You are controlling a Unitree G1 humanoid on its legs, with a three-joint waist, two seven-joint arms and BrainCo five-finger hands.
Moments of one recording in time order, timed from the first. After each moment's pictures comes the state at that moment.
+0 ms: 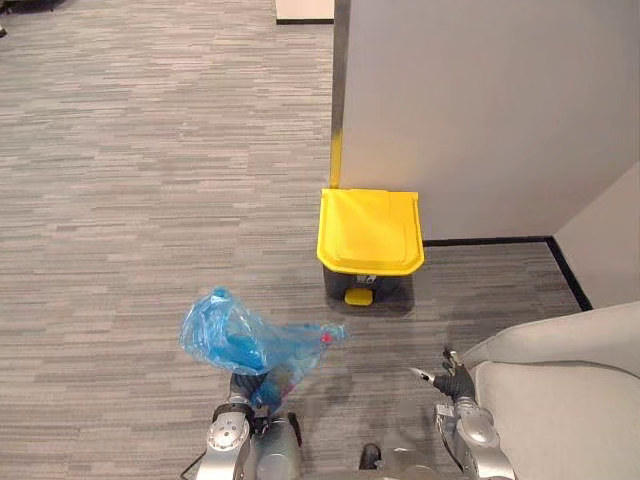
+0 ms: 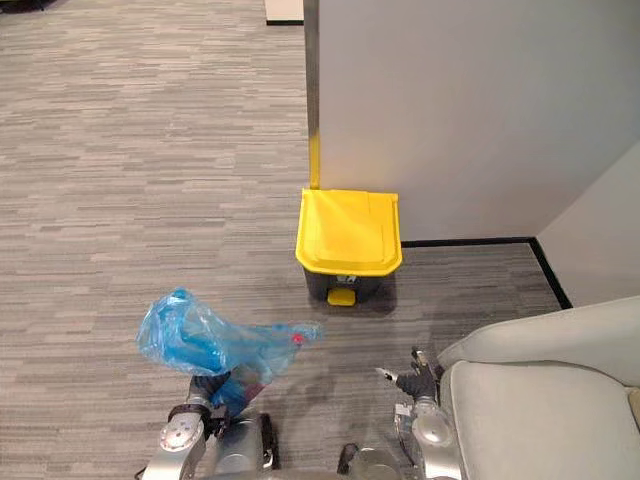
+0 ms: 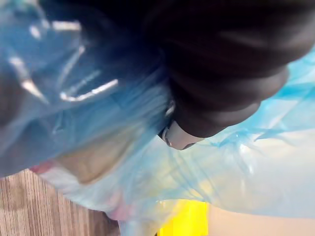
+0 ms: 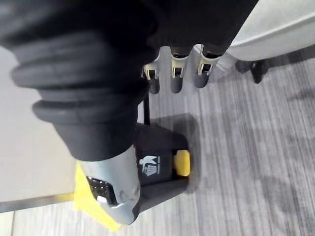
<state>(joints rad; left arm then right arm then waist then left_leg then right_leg) 0.20 0.05 0.01 0.42 0.03 -0.12 0.07 0.11 -0.04 -0.15 0.60 -0.01 -0.10 -0.12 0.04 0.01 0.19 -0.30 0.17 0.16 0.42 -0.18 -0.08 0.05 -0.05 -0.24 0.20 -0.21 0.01</state>
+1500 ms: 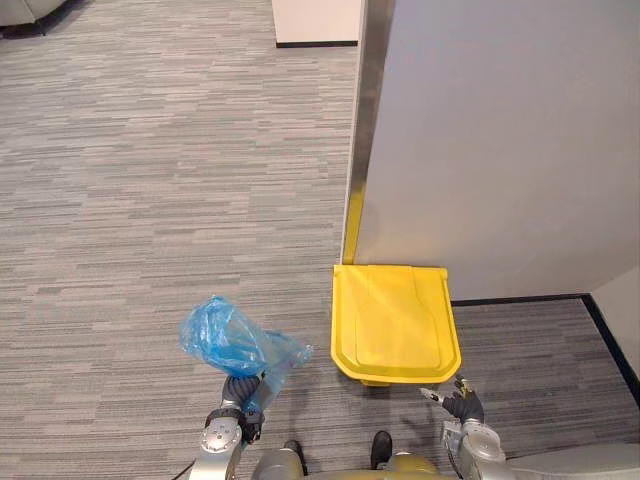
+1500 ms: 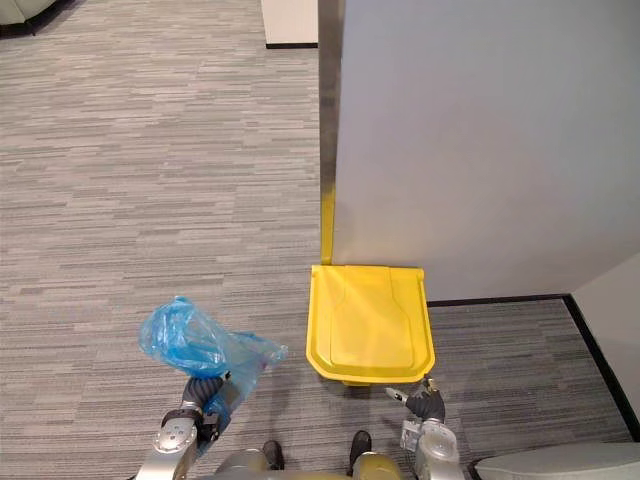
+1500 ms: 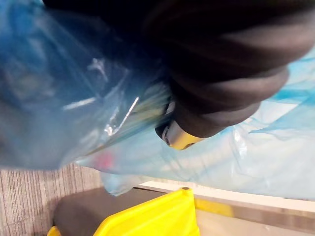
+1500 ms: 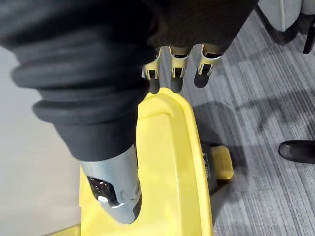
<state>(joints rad) 0.16 0.11 0.01 0.55 0.03 -0.11 0.07 0.09 -0.04 -0.23 0.73 0.00 -0.08 -0.13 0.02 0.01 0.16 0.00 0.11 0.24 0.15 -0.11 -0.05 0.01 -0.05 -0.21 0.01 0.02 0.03</state>
